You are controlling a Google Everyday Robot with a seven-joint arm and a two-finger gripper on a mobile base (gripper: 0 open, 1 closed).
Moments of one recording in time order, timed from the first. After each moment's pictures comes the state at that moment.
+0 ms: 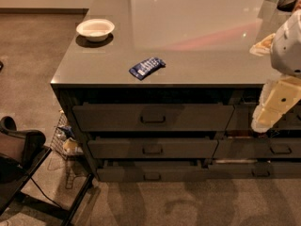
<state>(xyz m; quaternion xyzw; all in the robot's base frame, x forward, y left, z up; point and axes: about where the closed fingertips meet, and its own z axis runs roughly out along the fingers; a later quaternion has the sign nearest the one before) 0.439 -0.220 0.961 -0.61 0.78 -0.03 0.18</state>
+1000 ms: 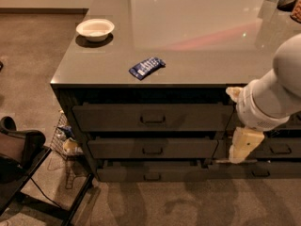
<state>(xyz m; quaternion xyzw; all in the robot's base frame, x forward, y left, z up) 0.455 -0.222 0.831 -0.64 0.74 -0.08 0.18</state>
